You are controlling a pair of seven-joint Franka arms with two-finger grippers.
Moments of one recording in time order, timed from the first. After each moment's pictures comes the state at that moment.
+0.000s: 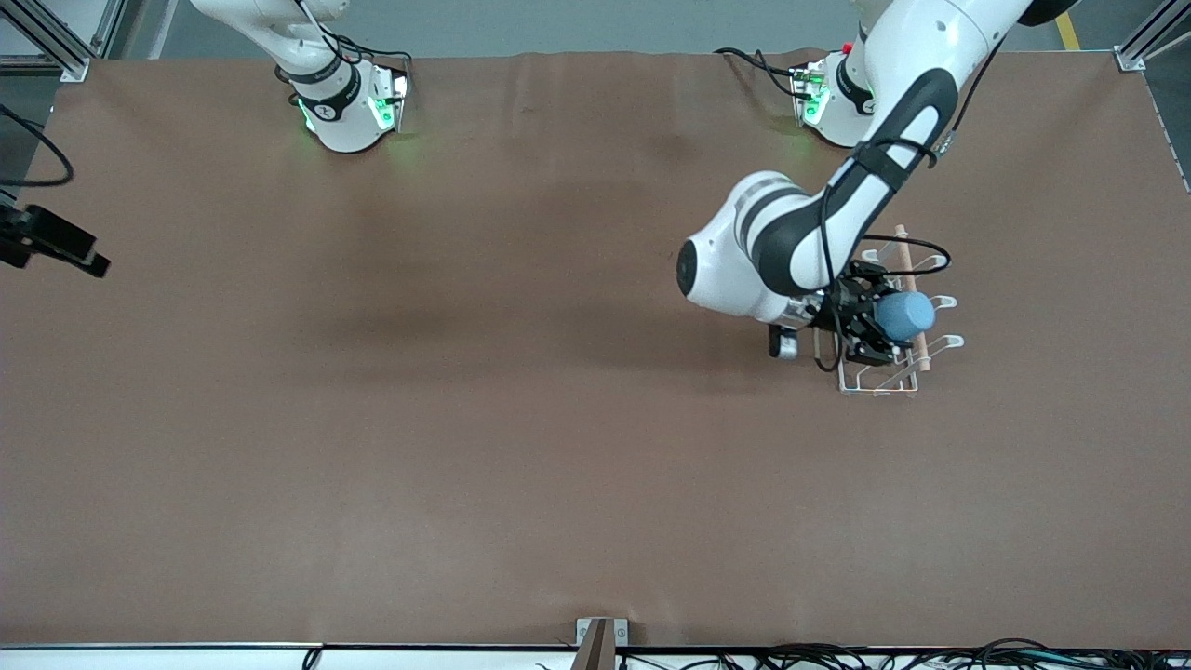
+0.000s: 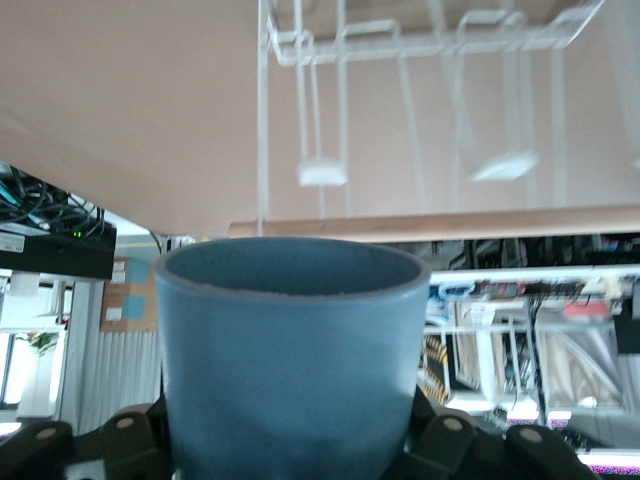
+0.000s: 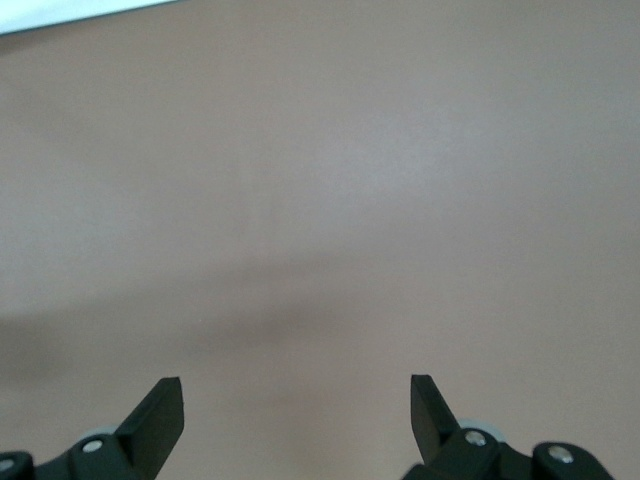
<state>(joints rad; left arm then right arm) -0.07 0.58 -0.61 -1.74 1.21 1.25 0.71 -0.06 0.04 -0.04 -1.44 0.05 1.53 0.07</state>
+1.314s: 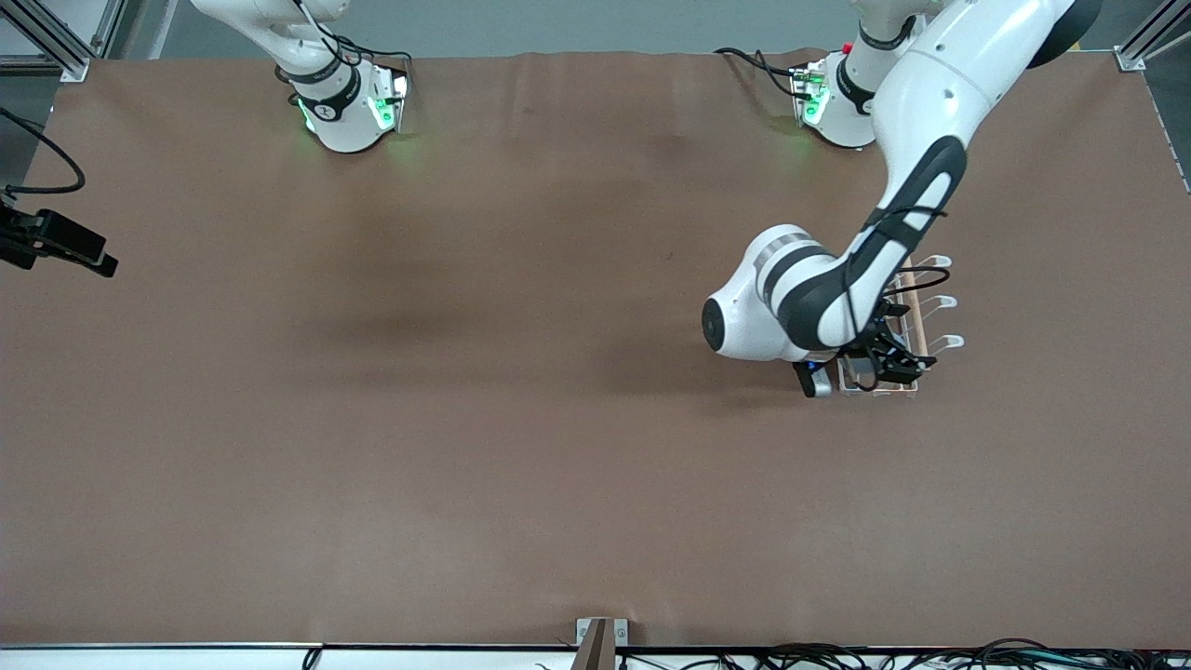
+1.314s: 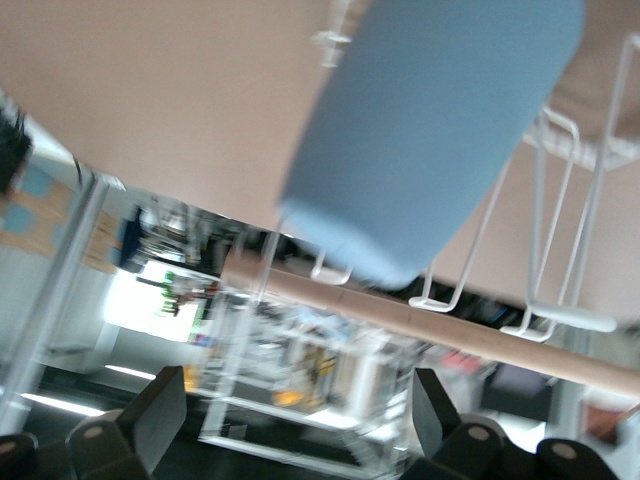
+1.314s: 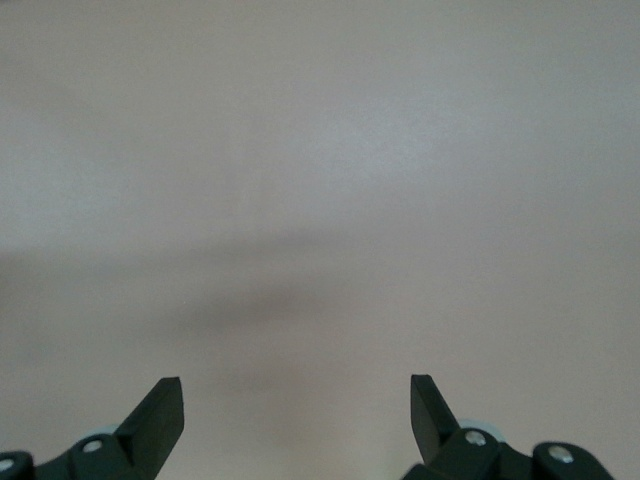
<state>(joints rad) -0.07 0.66 -0.55 -1.59 1.09 1.21 0.24 -0.05 0.06 -0.02 -1.46 0.02 1.51 0.05</state>
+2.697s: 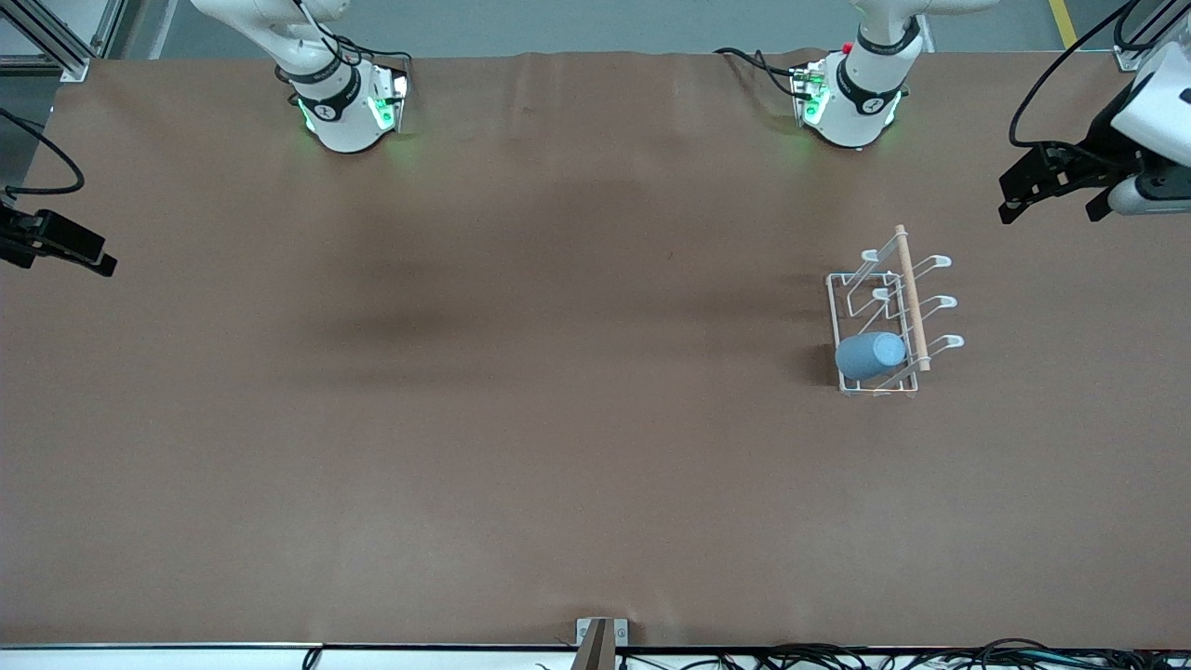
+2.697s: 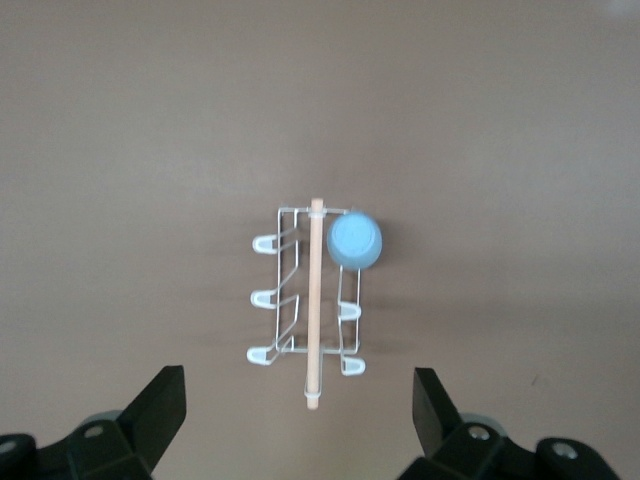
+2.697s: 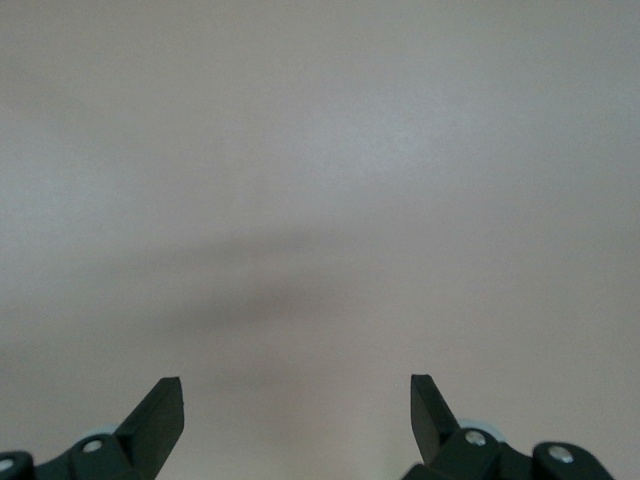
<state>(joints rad) -0.05 -0.13 -0.04 -1.68 0.01 1.63 -0.10 -0.05 0.06 -0.02 -1.46 0.01 1.51 0.05</state>
